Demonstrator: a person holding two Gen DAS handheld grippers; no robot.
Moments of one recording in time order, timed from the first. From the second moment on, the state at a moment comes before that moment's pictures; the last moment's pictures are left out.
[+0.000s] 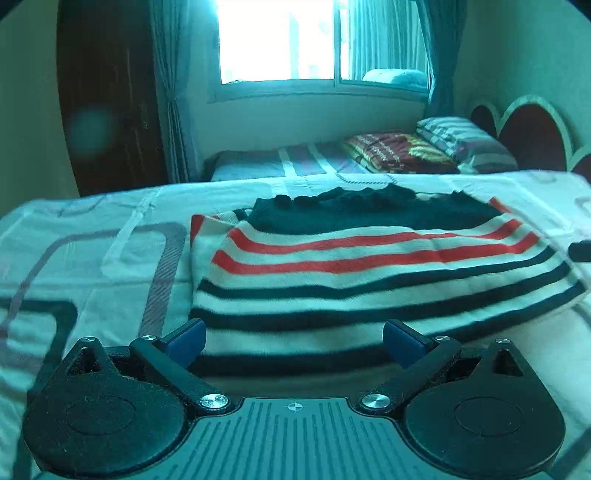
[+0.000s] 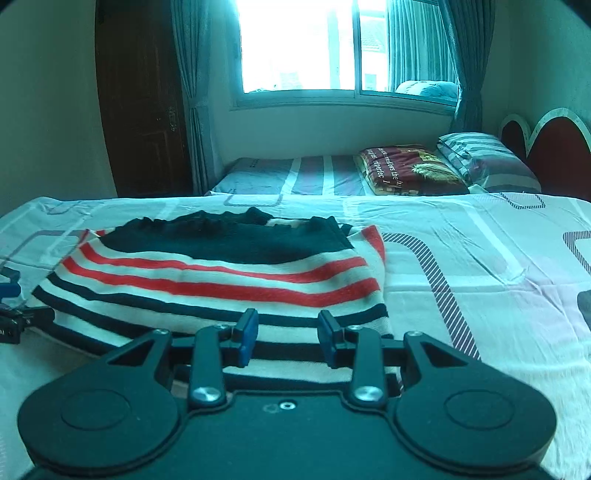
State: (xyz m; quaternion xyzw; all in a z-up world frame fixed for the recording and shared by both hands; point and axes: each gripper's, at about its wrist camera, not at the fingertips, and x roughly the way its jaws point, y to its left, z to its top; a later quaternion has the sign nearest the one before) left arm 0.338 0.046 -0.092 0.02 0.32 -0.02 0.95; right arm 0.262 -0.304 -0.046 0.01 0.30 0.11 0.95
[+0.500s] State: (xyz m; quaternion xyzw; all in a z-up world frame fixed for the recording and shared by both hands) left arm 0.326 0.126 -0.166 -0.46 0.27 0.02 0.84; right arm 0.263 -0.298 -0.046 0.07 0.31 0.13 0.94
